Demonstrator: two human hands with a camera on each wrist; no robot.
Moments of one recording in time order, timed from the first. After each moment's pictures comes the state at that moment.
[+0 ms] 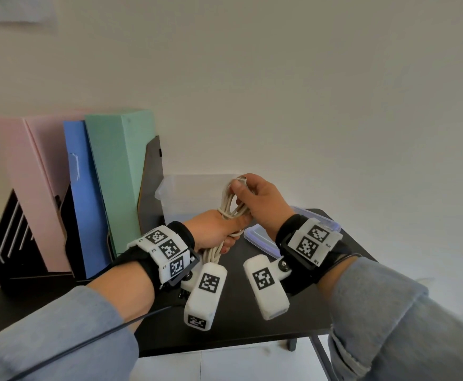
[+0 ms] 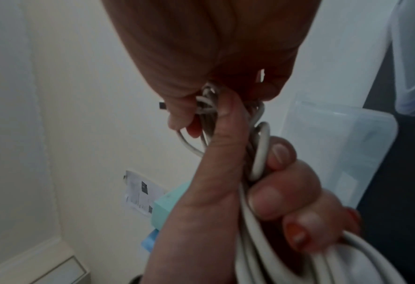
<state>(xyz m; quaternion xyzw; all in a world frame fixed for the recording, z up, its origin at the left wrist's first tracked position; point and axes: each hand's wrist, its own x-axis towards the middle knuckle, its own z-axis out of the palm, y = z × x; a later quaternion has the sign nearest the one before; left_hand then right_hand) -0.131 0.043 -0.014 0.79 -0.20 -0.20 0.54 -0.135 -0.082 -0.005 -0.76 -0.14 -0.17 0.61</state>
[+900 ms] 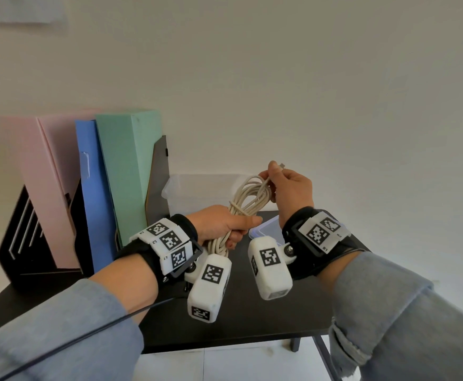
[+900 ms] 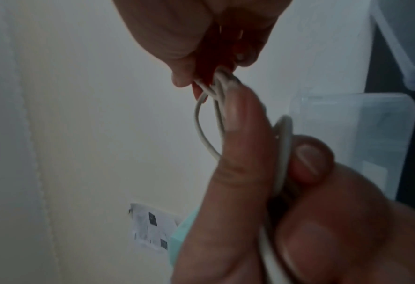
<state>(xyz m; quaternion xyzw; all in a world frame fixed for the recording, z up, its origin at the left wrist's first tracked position) -0.128 0.052 -0.006 0.78 -0.20 -0.25 0.53 -0.128 -0.092 0.005 -0.66 0.03 -0.29 0.69</state>
